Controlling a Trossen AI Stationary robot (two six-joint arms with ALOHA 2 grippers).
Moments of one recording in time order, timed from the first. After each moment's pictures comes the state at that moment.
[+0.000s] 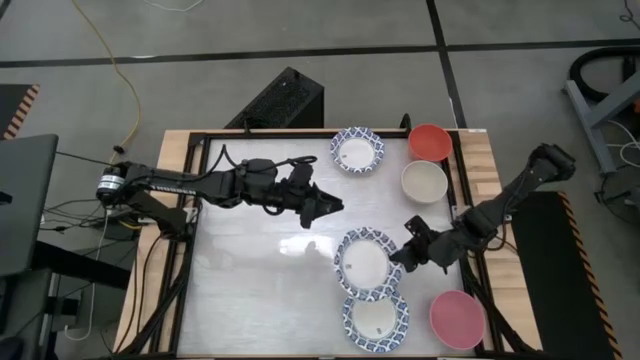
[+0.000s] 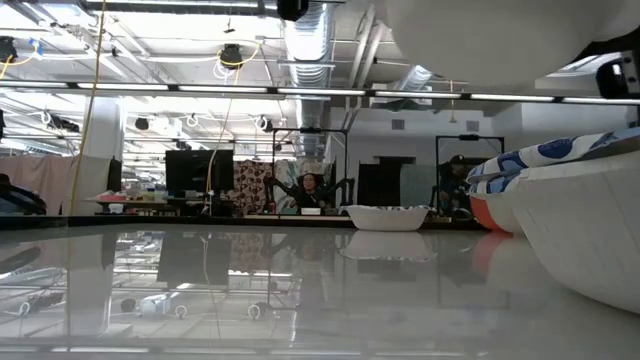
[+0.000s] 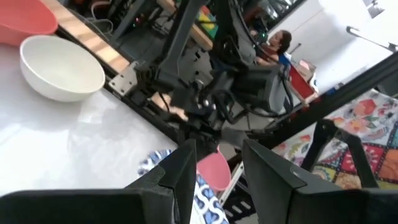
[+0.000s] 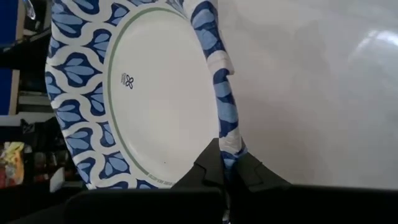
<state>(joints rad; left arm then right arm) -0.04 1.46 1.25 0.15 0.03 -0.77 0.64 0.96 0.69 -0.42 0.39 1.54</state>
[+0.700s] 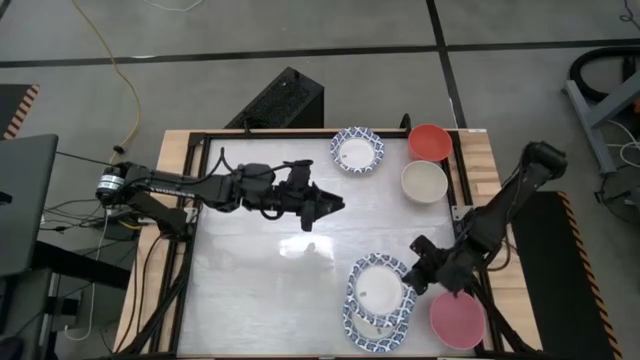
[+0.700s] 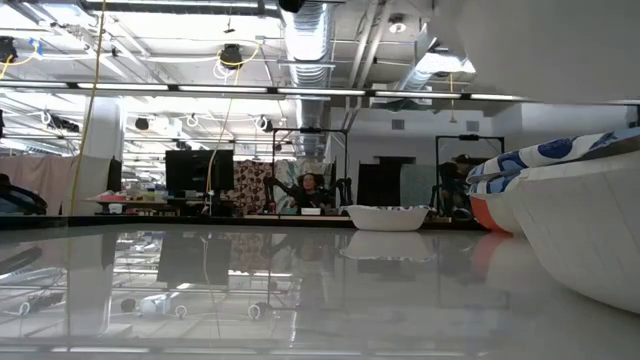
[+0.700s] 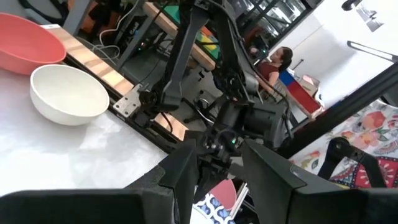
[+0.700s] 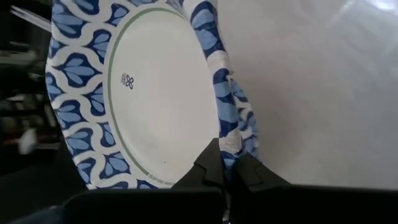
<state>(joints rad) -0.07 1.46 1.25 0.19 -0.08 -0.73 0.82 1.06 0.69 -0.47 0.35 1.68</state>
